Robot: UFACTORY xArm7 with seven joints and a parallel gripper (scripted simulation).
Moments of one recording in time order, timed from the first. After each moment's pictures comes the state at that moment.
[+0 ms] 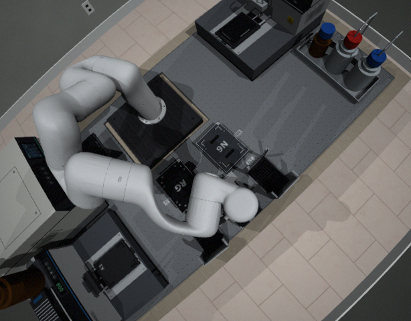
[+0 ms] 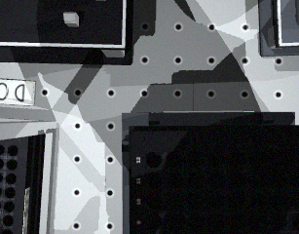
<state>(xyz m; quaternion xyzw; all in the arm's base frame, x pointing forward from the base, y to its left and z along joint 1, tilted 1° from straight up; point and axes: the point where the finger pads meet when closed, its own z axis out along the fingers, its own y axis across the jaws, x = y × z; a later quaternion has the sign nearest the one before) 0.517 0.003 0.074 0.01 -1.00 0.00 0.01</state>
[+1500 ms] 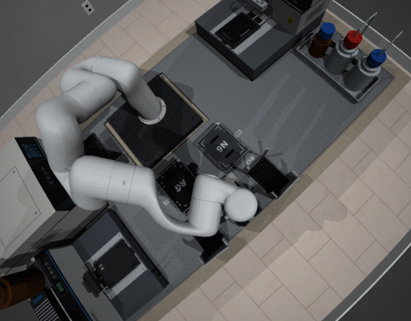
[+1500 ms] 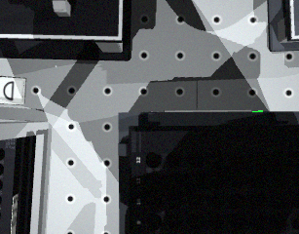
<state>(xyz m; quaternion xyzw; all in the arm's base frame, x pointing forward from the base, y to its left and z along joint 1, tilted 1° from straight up) 0.517 0.003 0.056 0.01 -1.00 0.00 0.01</state>
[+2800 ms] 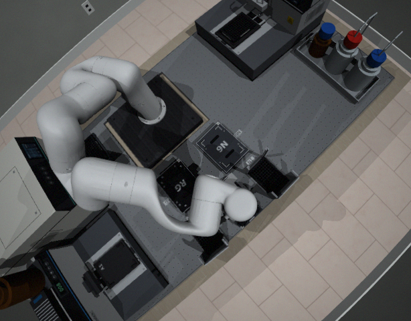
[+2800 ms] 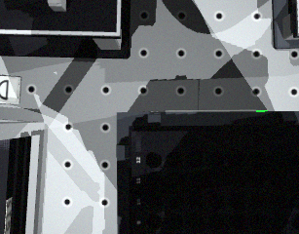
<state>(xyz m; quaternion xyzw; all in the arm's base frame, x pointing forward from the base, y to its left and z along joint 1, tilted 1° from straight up) 0.516 0.003 0.048 0.01 -1.00 0.00 0.01</state>
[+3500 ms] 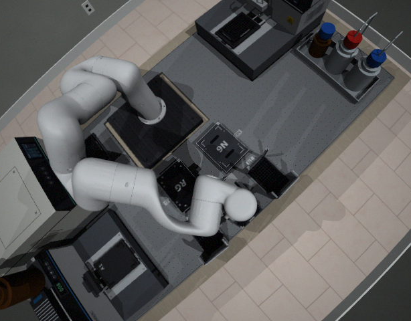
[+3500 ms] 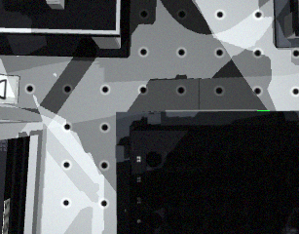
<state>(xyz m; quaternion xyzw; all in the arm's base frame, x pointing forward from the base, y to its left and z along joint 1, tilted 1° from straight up) 0.517 0.003 0.045 0.01 -1.00 0.00 0.01</state>
